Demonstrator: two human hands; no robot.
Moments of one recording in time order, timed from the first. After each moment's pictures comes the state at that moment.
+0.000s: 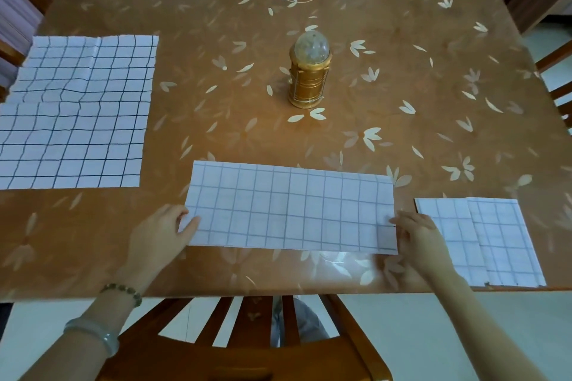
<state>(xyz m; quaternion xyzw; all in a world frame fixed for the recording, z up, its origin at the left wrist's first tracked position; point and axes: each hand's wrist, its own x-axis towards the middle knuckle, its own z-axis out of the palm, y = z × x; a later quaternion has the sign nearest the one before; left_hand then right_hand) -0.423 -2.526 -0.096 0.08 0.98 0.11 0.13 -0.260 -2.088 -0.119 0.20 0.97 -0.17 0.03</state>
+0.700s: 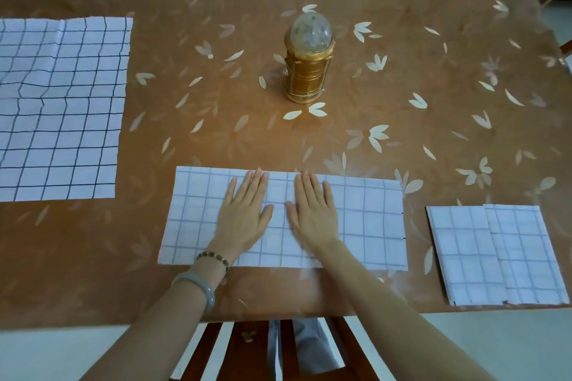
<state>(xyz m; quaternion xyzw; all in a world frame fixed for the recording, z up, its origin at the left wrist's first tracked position) -0.451 -2.388 -0.189 0.29 0.95 0.04 0.13 -0.389 -2.224 -0.191 0.09 0.98 -0.16 0.05</state>
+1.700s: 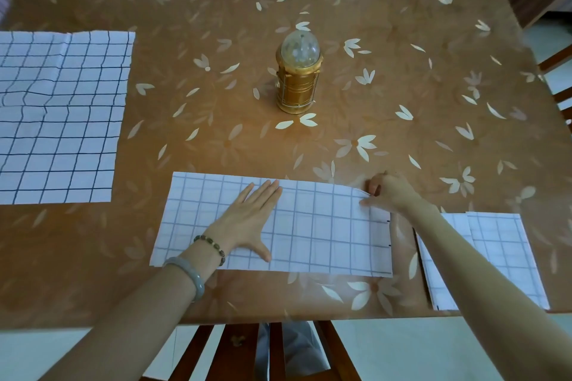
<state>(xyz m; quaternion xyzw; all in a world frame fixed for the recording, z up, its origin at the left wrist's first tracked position) -0.464 -2.366 -0.154 0.45 0.85 -0.06 0.25 -0.403 -2.033 -0.146 0.18 0.93 -0.17 0.26</state>
